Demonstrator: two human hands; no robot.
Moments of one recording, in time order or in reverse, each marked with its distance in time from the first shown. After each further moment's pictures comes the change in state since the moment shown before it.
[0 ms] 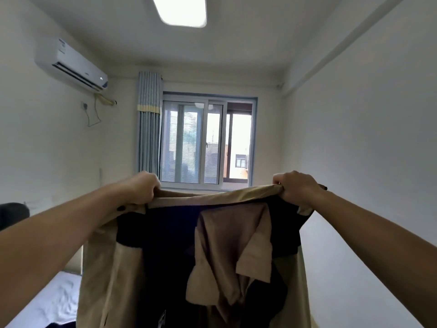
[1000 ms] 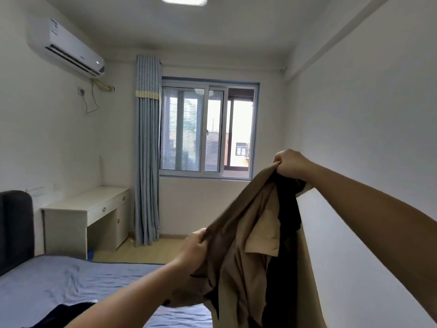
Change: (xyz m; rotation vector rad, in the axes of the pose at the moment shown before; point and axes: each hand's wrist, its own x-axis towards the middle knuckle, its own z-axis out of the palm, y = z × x) left_hand -0.042 0.121 0.178 -1.055 0.089 -0.083; right_hand 0.021 -0.020 -0.011 0.376 -0.082 0.206
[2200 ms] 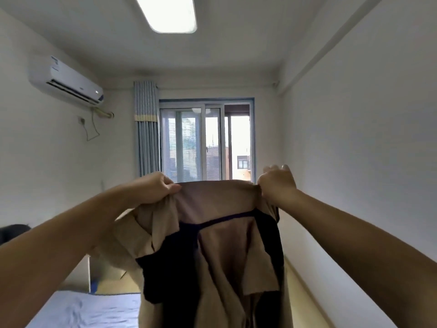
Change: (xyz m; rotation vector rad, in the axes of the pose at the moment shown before) left_hand 0.082 0.130 -0.173 0.488 -0.075 0.017; right_hand 0.022 -0.020 0.035 -0.659 0.217 -0.125
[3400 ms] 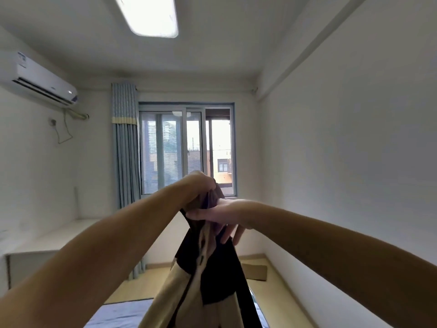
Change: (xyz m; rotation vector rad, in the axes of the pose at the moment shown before) left_hand 0.001 0.112 0.060 -0.013 0.012 -0.274; right_hand -0.072 -0.086 -0.088 1.066 -0.815 0.157
